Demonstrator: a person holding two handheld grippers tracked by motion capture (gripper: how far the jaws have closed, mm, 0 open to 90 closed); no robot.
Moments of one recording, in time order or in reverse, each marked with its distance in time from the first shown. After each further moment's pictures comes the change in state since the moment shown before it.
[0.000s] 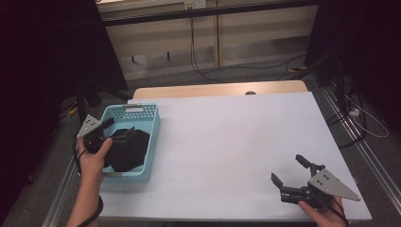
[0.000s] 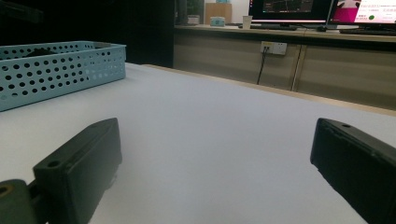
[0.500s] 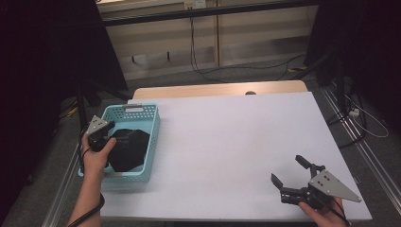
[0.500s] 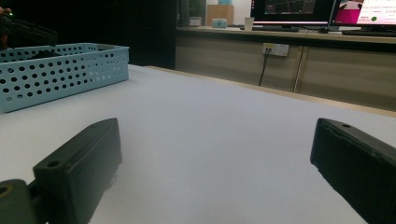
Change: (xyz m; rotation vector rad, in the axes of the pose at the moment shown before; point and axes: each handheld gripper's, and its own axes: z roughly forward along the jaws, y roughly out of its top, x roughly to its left) left arm 0.019 -0.018 0.019 0.126 0.039 0.025; right arm 0.002 0.001 -0.002 -0.009 0.007 0.000
